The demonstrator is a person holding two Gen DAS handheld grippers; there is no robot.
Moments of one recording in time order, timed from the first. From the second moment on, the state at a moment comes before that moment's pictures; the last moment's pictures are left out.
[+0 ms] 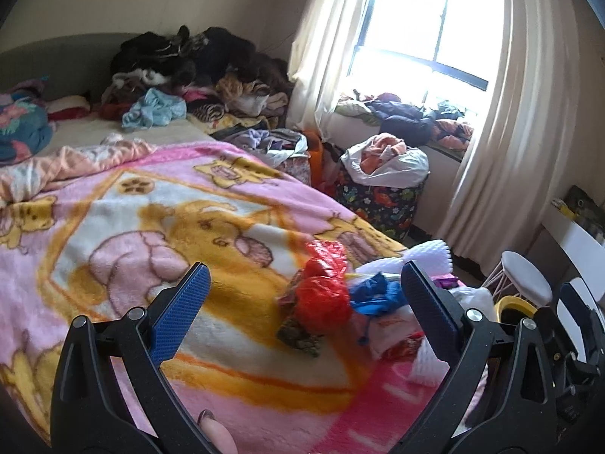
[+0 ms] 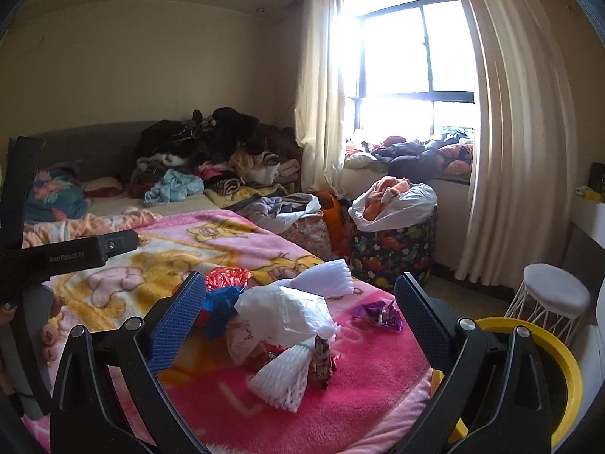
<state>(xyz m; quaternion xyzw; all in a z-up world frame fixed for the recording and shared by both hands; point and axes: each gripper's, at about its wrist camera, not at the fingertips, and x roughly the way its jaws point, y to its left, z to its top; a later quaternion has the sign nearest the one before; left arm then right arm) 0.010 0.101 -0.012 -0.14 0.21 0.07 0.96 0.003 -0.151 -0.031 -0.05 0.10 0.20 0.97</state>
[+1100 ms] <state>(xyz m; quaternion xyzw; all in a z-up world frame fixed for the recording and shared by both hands) 0.102 0.098 -0.065 -0.14 0.35 0.00 0.92 0.101 -0.147 -0.077 0.00 0.30 0.22 0.93</state>
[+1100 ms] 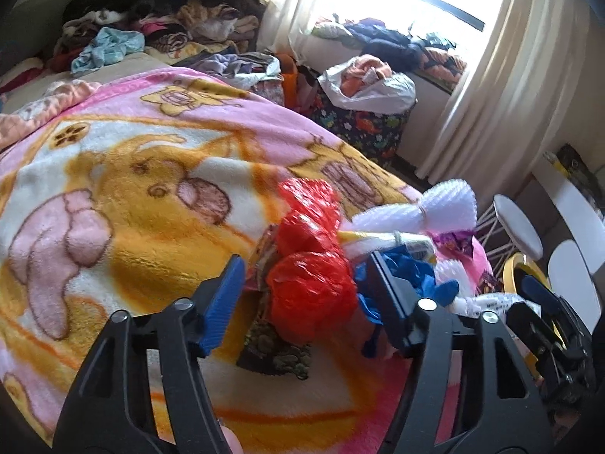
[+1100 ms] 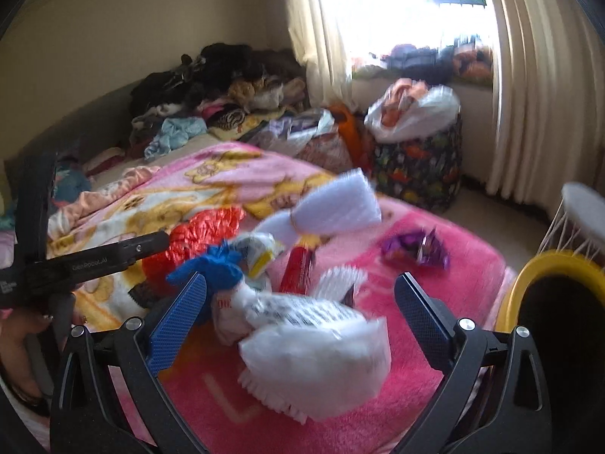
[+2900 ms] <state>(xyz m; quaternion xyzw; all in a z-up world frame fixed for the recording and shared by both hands) 0.078 0.027 0.015 -0.13 0.27 -0.09 0.95 0.067 -0.280 -0.022 0.10 0.23 0.16 0.95</state>
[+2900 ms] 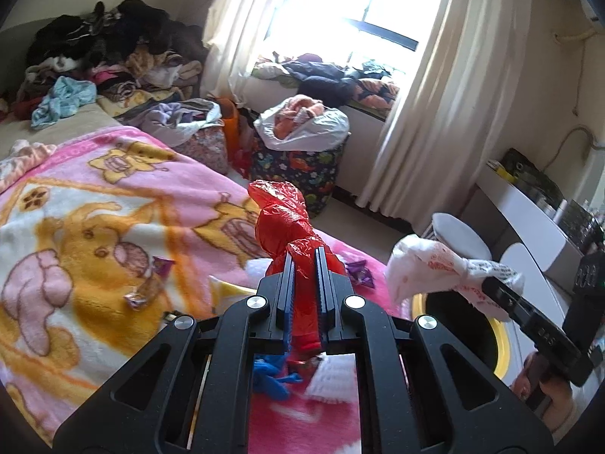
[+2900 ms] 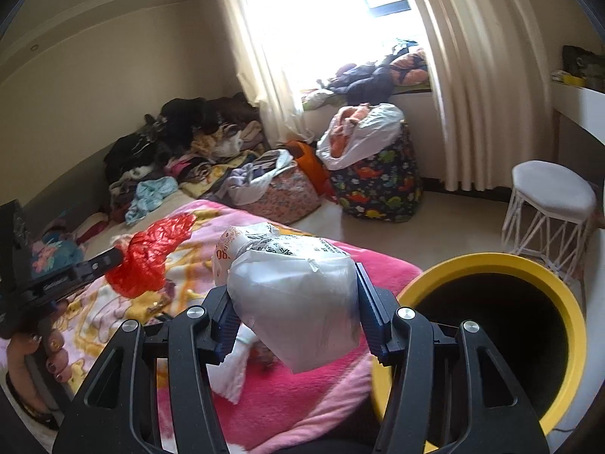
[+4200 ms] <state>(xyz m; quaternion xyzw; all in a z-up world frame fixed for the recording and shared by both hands) 0.081 -0.122 -0.016 -0.07 0.32 -0.25 0.91 0.062 -0.403 -0.053 0.16 0.27 -0.04 0.95</state>
